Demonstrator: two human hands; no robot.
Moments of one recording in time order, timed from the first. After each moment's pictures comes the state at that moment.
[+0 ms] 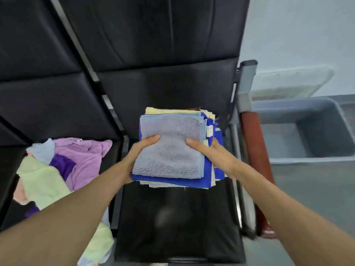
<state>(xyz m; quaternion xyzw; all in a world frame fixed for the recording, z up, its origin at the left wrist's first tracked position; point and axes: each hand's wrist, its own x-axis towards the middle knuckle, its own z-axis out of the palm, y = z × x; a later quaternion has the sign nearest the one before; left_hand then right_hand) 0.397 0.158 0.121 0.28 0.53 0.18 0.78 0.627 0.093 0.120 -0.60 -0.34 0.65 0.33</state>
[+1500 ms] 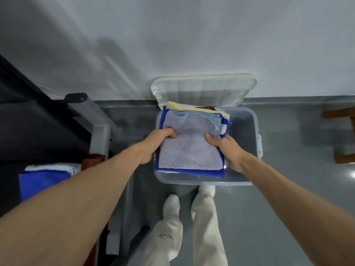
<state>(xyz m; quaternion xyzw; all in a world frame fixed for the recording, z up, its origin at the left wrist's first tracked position) 0.996 0.235 0.045 0.32 0.63 0.04 0.70 1.199 0.159 0.016 -0.61 -0.14 0.69 0.35</state>
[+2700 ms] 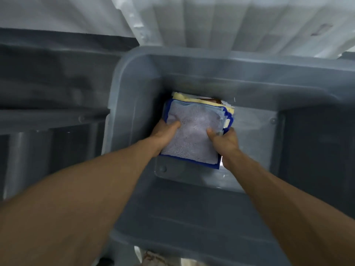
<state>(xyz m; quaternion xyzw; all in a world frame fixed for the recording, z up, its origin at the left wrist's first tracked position) 1.033 0.282 -0.406 0.32 0.73 0.01 0.61 1.195 0.228 -0.427 -0.79 -0.10 0.56 0.24</state>
